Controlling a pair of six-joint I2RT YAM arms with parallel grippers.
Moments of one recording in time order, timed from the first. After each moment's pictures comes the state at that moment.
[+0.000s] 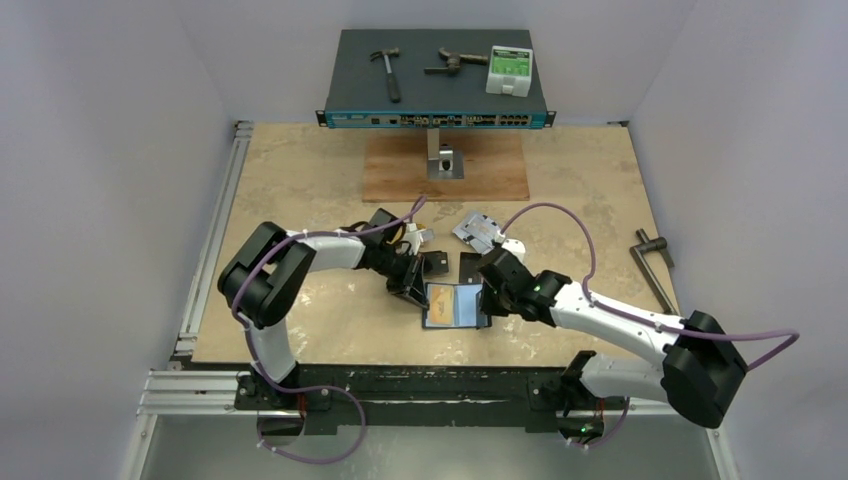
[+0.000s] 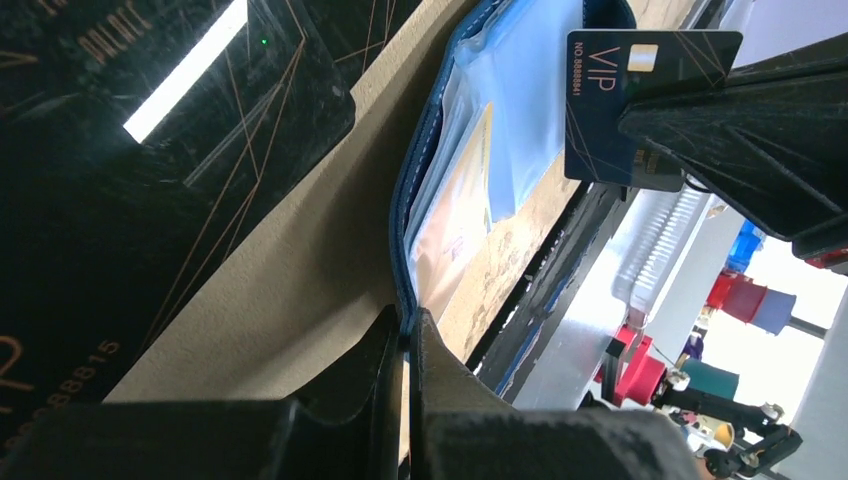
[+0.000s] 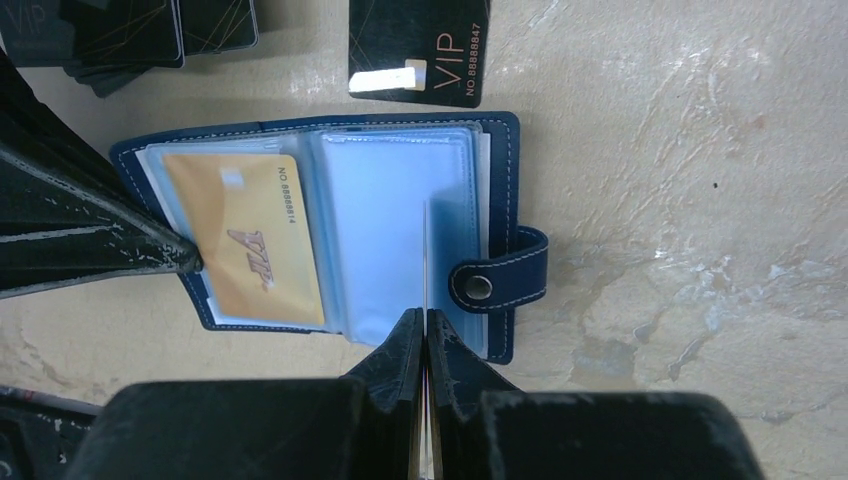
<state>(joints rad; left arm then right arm) -0.59 1.83 0.91 -0.21 0.80 -0.38 0.84 1.18 0.64 -0.49 0.22 0.87</state>
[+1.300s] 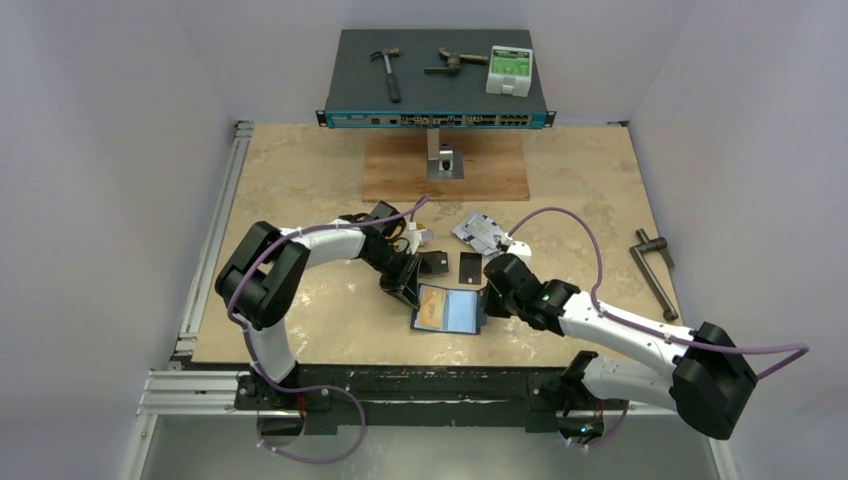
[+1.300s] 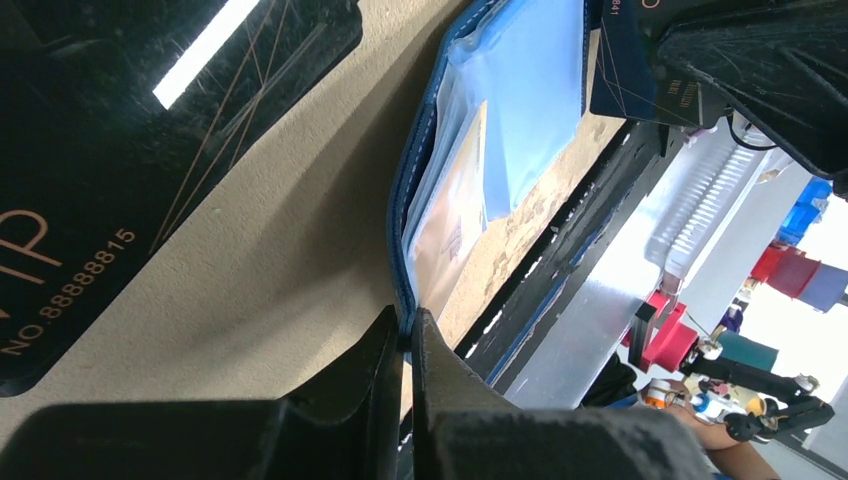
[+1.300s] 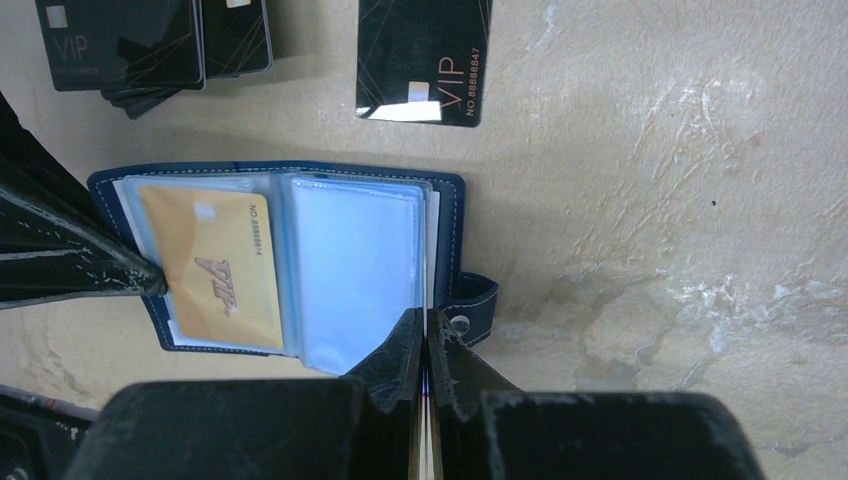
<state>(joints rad) -0.58 1.82 1.02 -0.51 0.75 -0.22 0.83 1.09 0.56 -0.40 0.24 0.87</state>
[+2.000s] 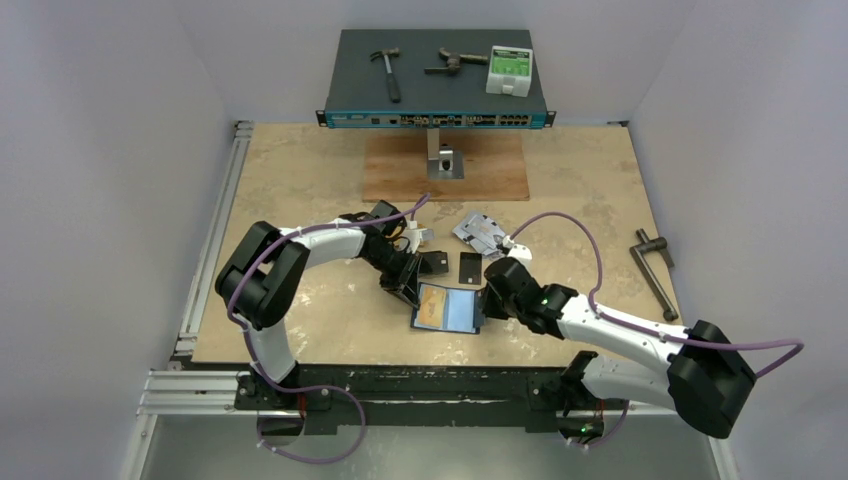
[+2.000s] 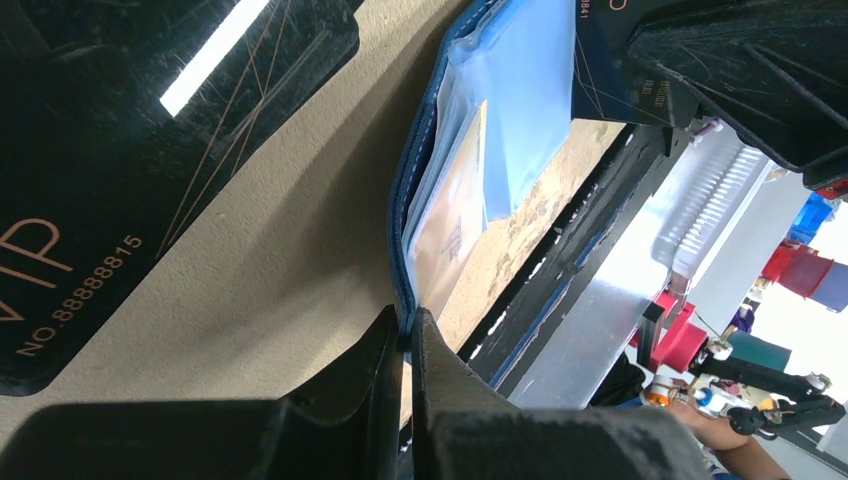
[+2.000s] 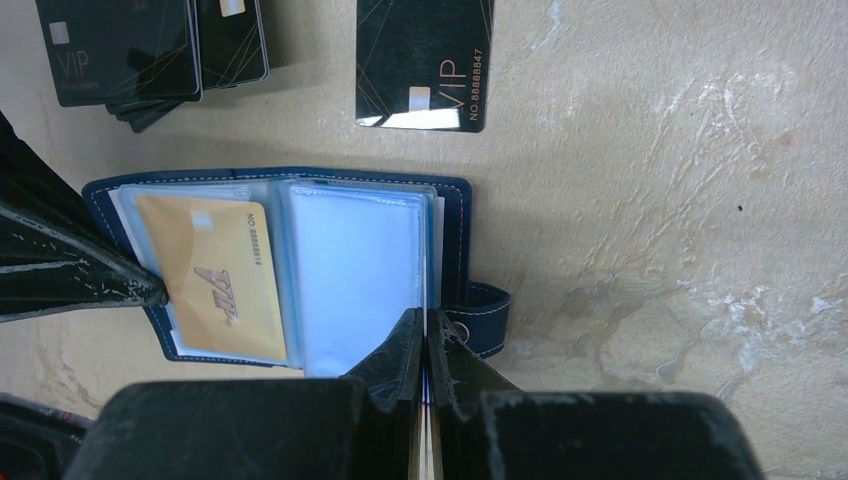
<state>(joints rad) -0.58 1.82 1.04 -0.52 0.74 -0.20 0.83 1.11 0.51 -0.31 0.24 0.90</state>
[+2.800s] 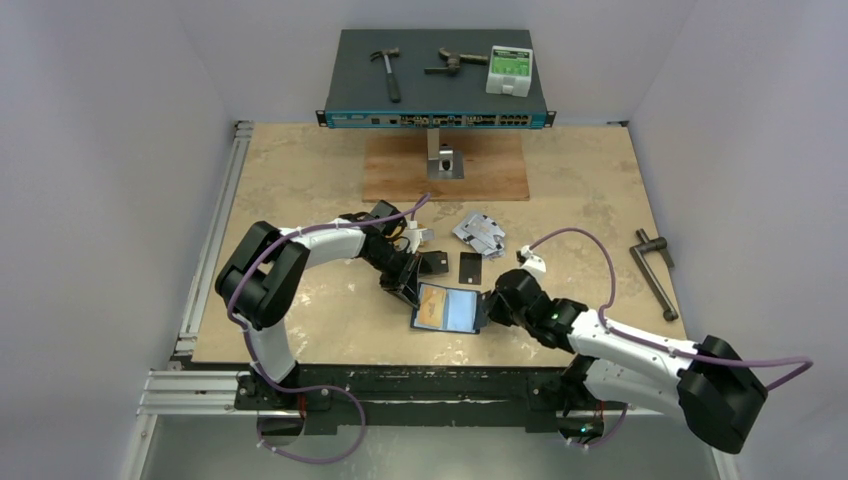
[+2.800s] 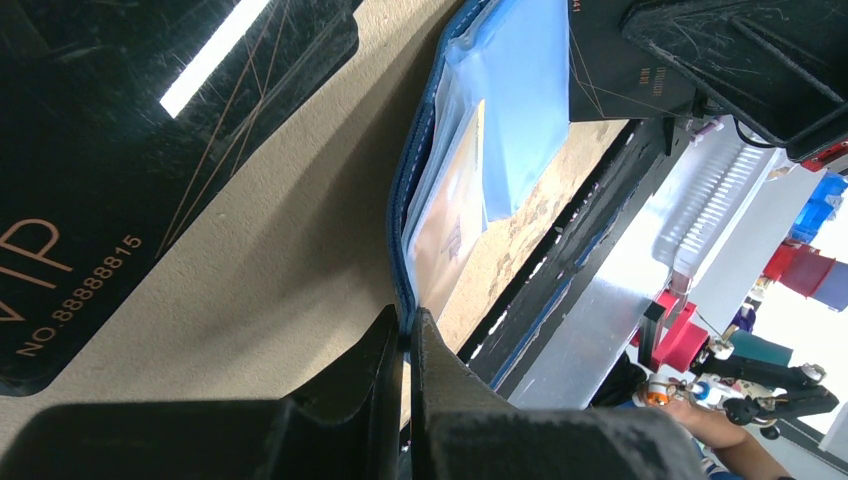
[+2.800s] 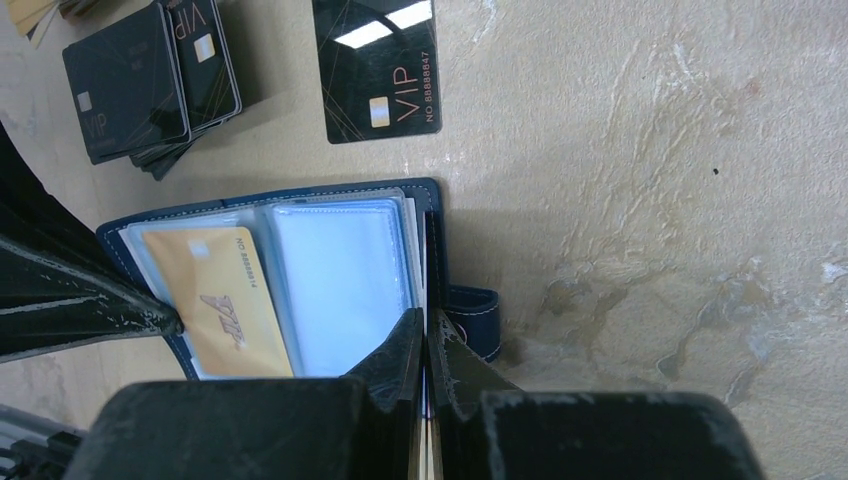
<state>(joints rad) -0.58 1.82 1.04 -0.52 0.74 -0.20 0.83 1.01 0.37 -0.20 0.28 1.06</state>
